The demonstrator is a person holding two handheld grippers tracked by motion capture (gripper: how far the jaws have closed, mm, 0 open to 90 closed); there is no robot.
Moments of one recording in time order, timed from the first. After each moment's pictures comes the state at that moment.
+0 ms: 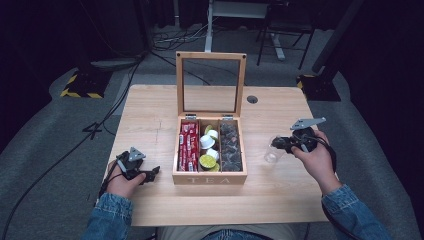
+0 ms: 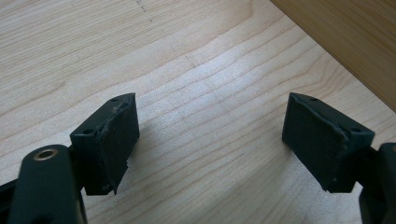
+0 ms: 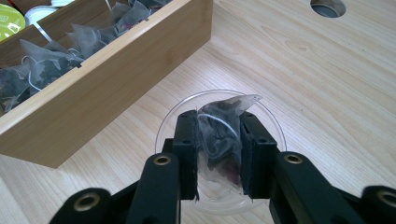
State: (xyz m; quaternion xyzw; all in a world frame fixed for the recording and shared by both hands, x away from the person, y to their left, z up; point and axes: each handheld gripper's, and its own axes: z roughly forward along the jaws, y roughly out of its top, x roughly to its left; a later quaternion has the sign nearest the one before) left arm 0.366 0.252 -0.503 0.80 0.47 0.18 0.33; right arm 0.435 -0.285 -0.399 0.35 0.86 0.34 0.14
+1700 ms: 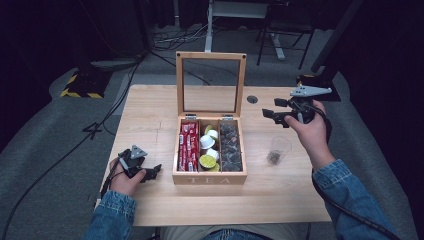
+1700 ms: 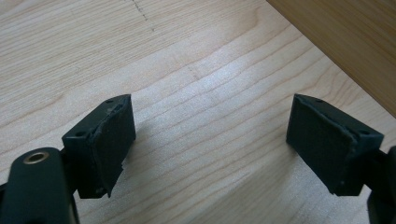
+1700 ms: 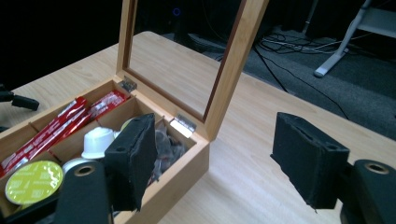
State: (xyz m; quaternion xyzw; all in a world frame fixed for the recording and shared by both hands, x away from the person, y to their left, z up) left arm 0.375 0.248 -0.504 0.80 0.47 0.18 0.33; right arm 0.474 -0.250 -0.322 0.33 0.79 0.47 0.19
